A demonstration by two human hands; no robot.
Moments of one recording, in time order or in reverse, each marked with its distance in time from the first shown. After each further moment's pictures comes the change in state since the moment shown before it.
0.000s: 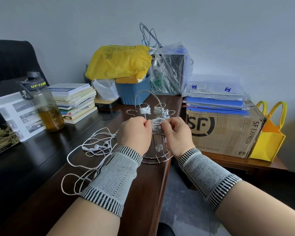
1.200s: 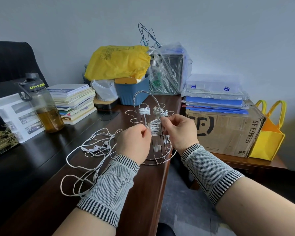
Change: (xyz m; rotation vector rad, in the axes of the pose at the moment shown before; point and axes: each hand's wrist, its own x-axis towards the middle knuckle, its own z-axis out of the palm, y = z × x) left_hand -0.019 -0.007 0.001 -0.056 -0.034 0.035; right_hand 0.014 0.008 -0.006 0.110 0.071 0.073
